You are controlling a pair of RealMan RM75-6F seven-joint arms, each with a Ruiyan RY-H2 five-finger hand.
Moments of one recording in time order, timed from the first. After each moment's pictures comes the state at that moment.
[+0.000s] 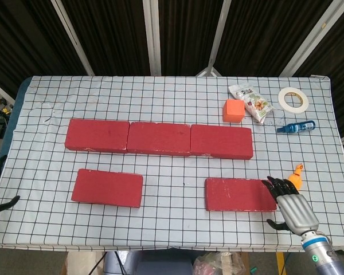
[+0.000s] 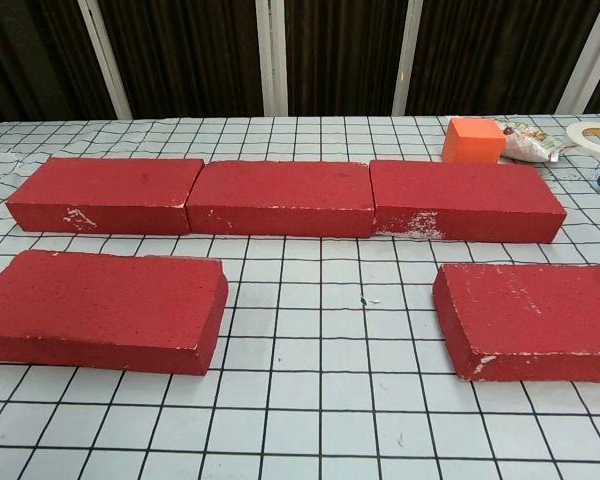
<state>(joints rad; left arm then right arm) -0.07 -1.11 -0.08 -1.68 1.40 1.51 0.19 0.24 -0.90 0.00 -2.06 -1.34 1.10 -0.31</state>
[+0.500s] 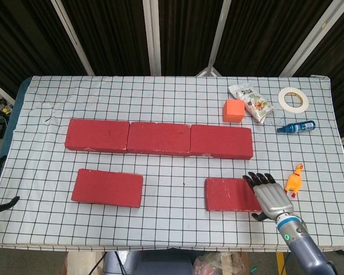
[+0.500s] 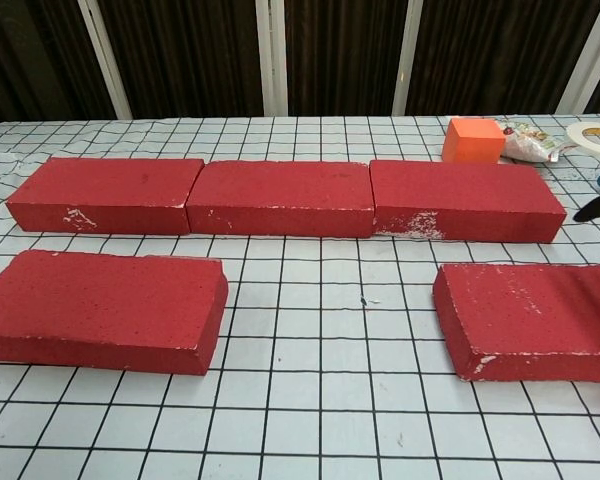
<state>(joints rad) -0.06 -1.10 -0.08 -1.68 1.40 1.51 0.17 0.56 -0.94 0.05 -2.25 -0.73 1.01 -0.74</state>
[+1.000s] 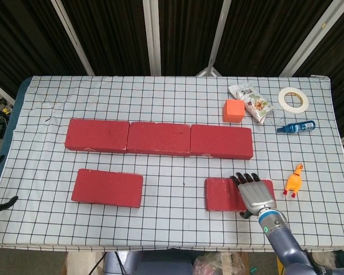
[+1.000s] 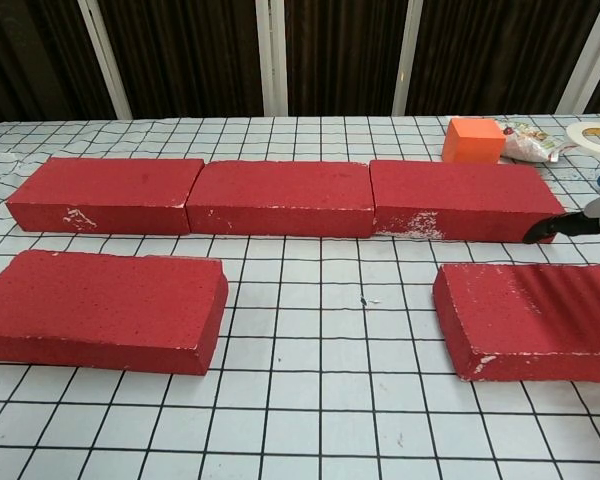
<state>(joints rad) -0.06 -1.10 -0.08 -1.68 1.39 1.51 0.16 0.75 -1.09 0.04 -2.25 -0.45 1.14 -0.88</state>
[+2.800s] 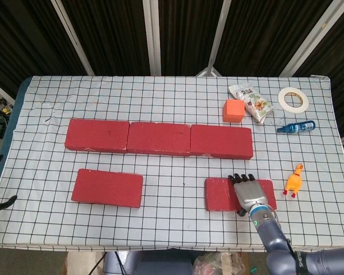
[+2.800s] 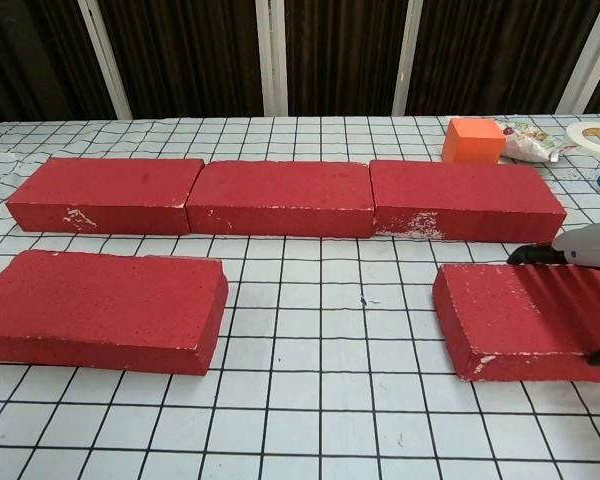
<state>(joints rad) -0.07 -1.12 -0.09 -1.68 1.36 1.50 0.19 0.89 -1.22 -0.05 -2.11 -0.32 1.16 -0.85</state>
